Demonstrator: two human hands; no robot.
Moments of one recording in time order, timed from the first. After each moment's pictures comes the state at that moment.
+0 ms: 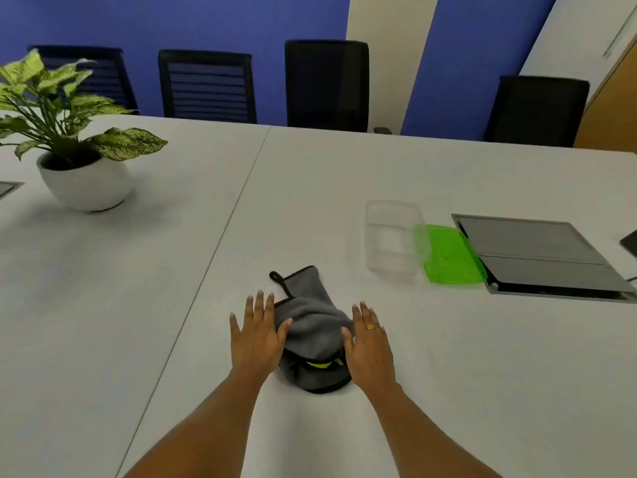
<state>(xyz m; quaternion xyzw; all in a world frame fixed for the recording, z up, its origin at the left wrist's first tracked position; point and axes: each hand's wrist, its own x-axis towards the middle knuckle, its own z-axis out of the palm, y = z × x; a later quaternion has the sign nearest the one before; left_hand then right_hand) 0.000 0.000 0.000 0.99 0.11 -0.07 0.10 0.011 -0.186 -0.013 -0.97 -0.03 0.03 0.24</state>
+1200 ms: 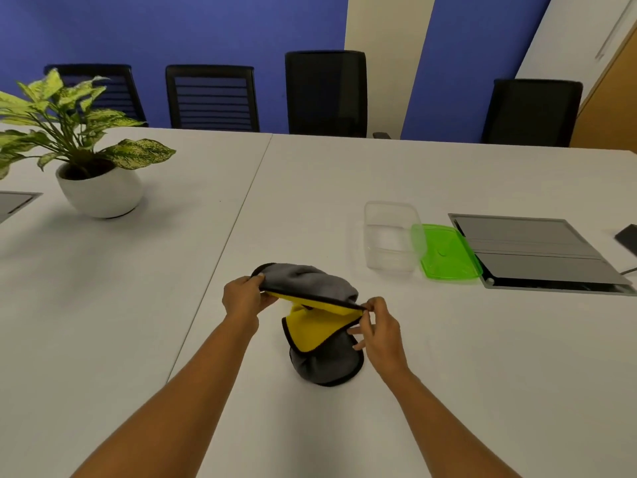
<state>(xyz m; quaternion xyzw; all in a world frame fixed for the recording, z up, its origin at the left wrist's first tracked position) 0.021 0.011 0.080 0.57 0.39 0.06 0.72 0.003 -0.204 0.020 -0.84 -0.02 -0.01 0.54</state>
